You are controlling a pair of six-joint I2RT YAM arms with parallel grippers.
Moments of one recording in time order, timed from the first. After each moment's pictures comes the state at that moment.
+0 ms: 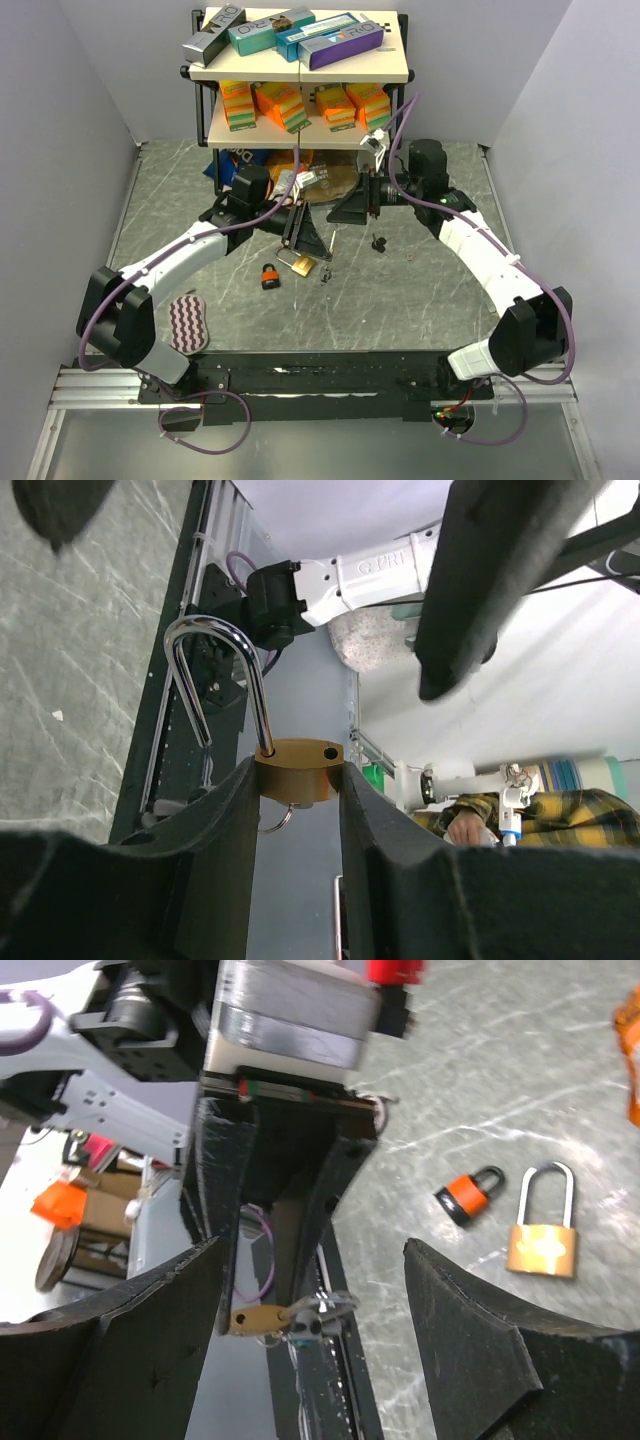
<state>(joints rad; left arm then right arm) -0.55 1.50 1.14 -0.03 1.23 -0.70 0.34 1.41 1.26 -0.19 -1.08 0.39</state>
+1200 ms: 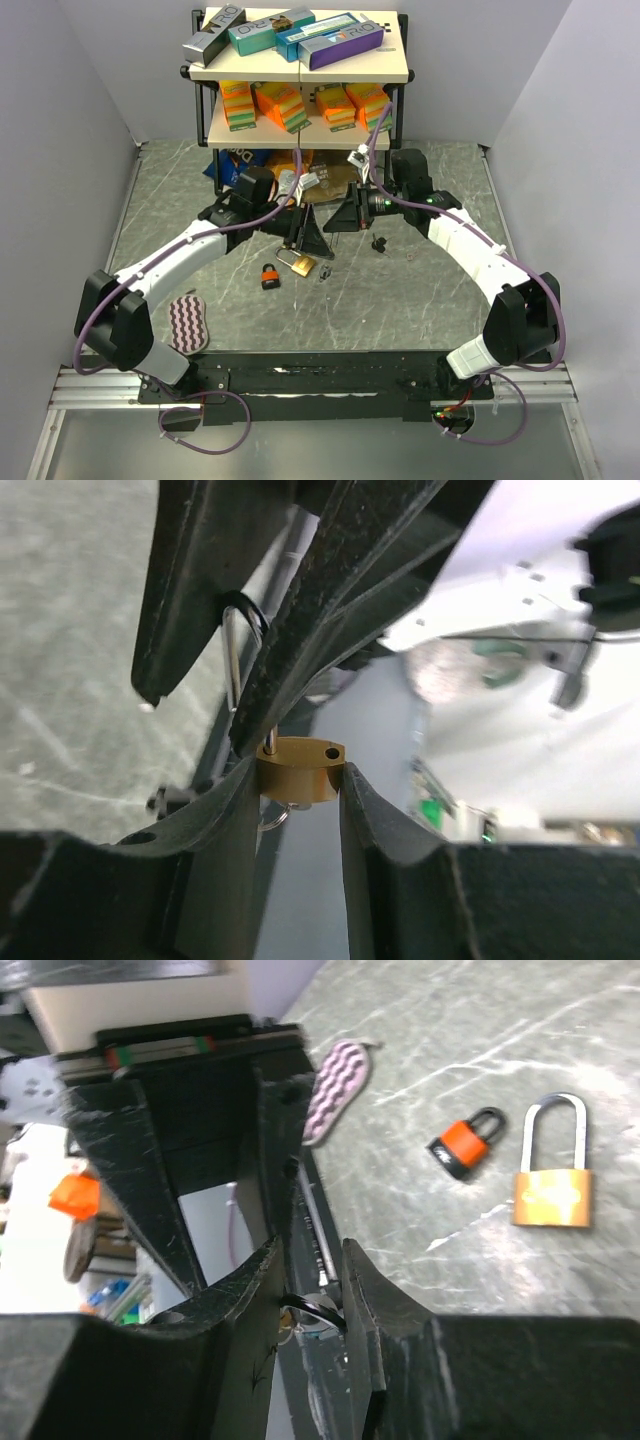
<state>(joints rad) -0.56 1.49 1.18 -0.21 1.04 -0.56 0.39 1.47 1.24 -0.30 -1.03 0.33</state>
